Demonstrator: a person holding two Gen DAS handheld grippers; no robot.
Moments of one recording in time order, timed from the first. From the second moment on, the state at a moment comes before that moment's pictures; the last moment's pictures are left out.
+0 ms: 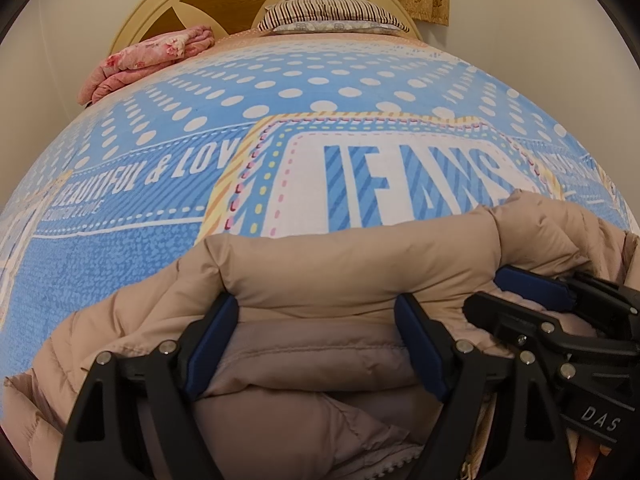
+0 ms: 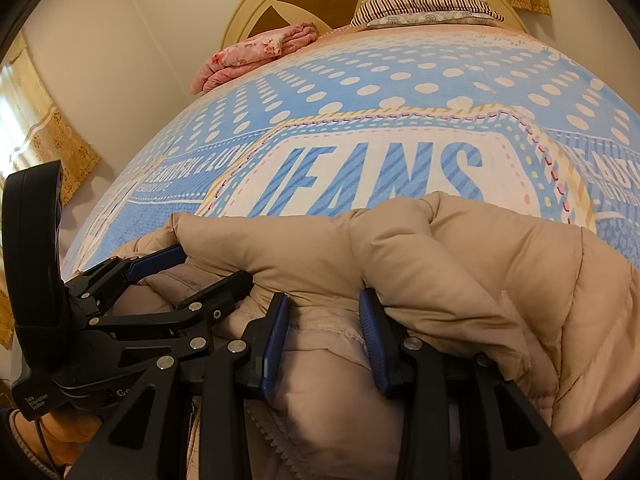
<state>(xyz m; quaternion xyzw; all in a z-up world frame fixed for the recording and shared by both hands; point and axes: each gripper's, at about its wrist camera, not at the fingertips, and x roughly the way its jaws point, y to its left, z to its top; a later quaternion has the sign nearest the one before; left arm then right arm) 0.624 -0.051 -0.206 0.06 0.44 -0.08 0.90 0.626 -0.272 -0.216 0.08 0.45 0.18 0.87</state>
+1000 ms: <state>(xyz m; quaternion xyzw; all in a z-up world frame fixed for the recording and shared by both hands) 0.158 0.137 -0.177 -0.03 0.44 -0.12 0.89 0.146 -0.465 -0.140 0.20 0.47 0.06 0.86</state>
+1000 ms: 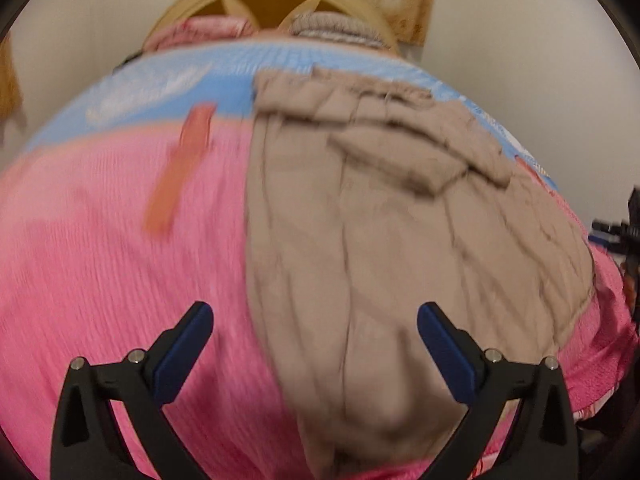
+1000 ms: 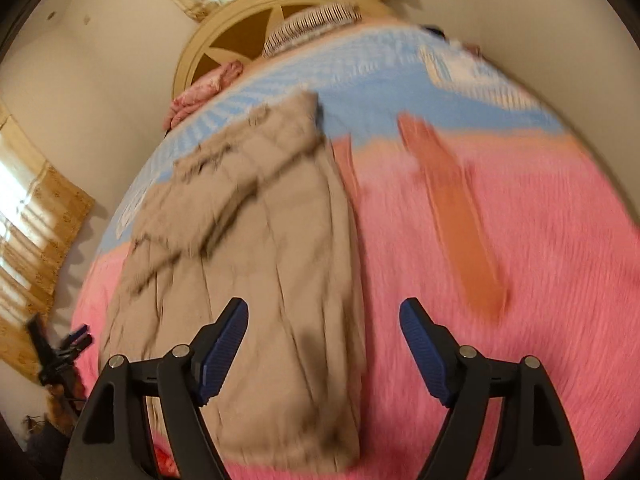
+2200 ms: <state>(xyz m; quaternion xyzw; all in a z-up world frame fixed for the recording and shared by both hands) 0.031 0.172 -0.056 -0.13 0.23 -0.28 0.92 0.001 -0.435 -0.034 0.29 0.25 0.24 0.89</state>
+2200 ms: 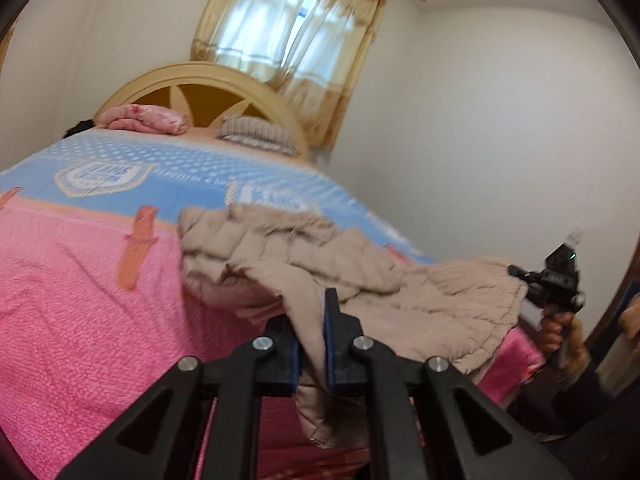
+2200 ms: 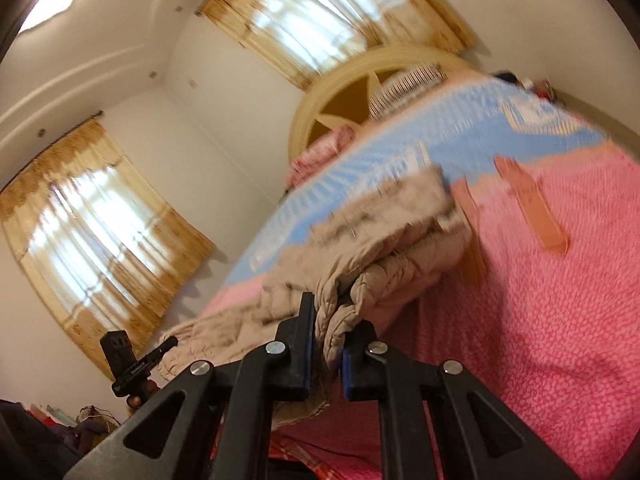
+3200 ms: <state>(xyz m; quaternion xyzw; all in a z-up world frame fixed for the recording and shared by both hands) 0.293 0.209 -0.081 -0.27 0.32 -0.28 0.86 0.270 -0.410 -0.010 0.31 0.25 0.17 0.90</state>
